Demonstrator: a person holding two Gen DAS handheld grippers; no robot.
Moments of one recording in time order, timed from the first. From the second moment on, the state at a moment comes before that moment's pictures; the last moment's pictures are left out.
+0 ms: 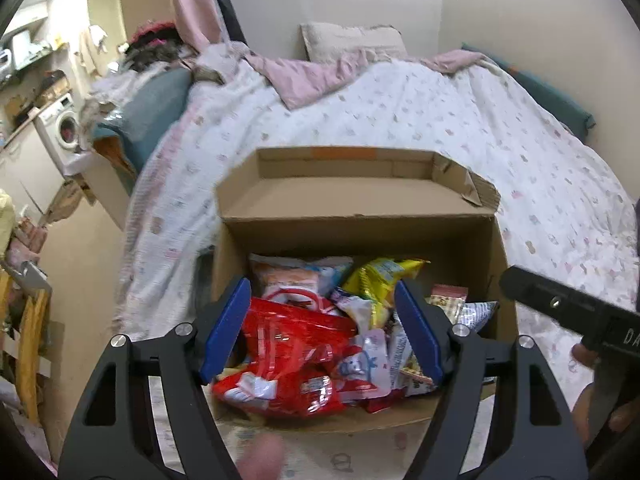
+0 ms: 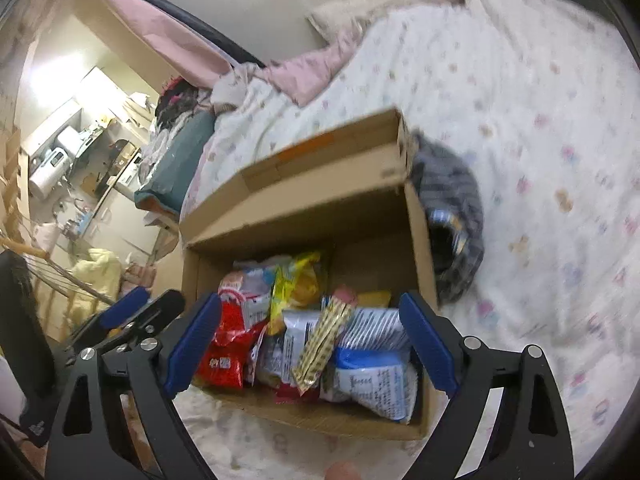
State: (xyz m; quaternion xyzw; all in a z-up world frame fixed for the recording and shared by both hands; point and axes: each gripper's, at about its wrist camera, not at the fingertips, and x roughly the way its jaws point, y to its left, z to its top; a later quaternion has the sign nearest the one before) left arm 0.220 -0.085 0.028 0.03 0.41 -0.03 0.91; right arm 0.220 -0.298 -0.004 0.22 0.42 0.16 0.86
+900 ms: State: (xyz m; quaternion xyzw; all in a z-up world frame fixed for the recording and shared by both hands) left arm 0.091 -0.007 0.052 -0.02 0.35 0.00 0.94; right arm 0.080 -0.267 0.041 0.14 0.33 0.14 0.92
